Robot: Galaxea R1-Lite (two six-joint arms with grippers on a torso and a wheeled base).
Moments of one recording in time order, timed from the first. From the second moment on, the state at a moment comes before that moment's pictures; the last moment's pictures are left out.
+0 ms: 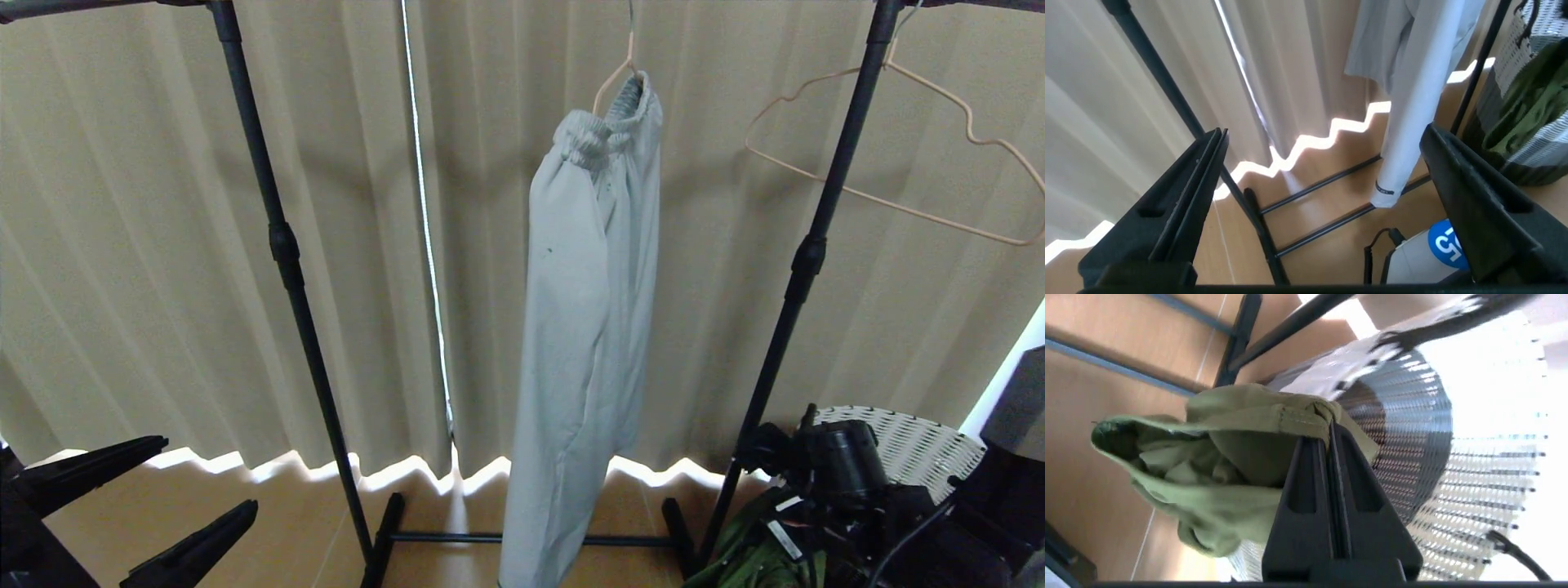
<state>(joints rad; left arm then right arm) -0.24 0.86 -0.27 -0.34 -0.16 0.18 0.27 2.02 -0.33 -0.82 -0.42 -0.28</state>
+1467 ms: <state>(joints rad) -0.21 0.80 -0.27 -0.34 -0.16 0.19 0.27 1.39 -0.31 -0.76 -0.32 -0.28</state>
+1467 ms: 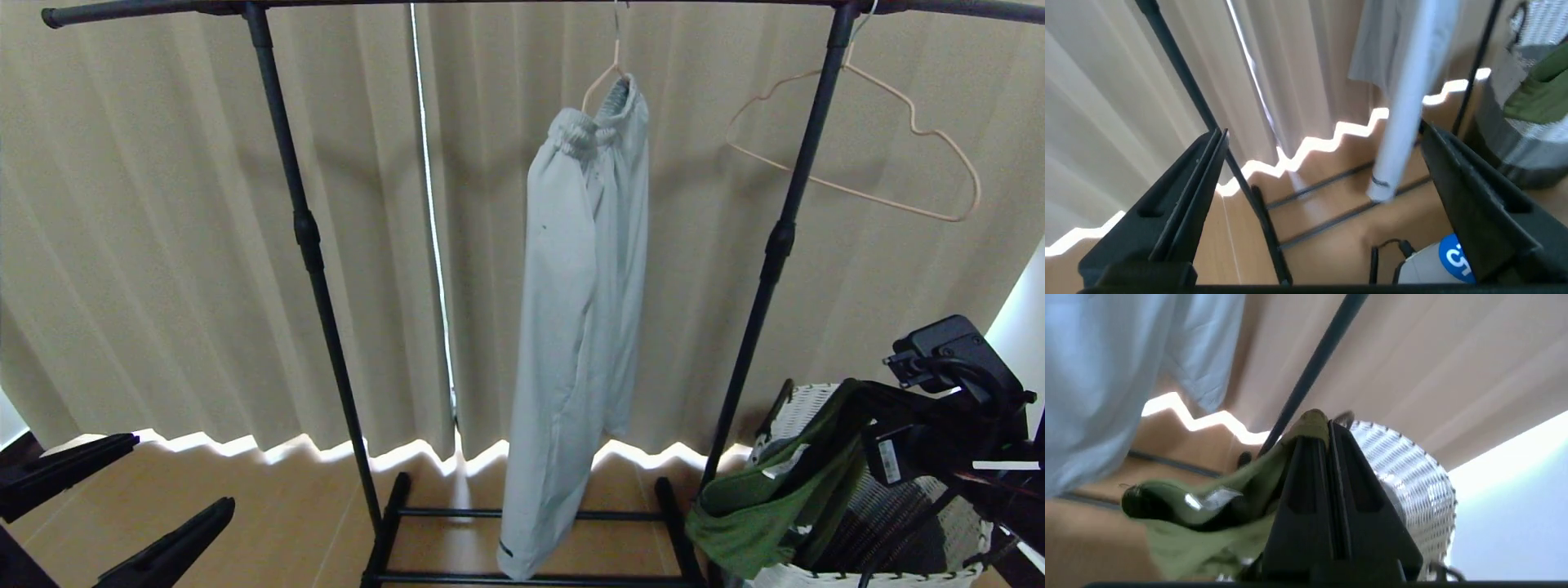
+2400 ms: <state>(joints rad) -0.46 0.90 -0.27 -0.34 -0.17 0.29 0.36 1.43 -0.52 -0.74 -0.13 -0.28</state>
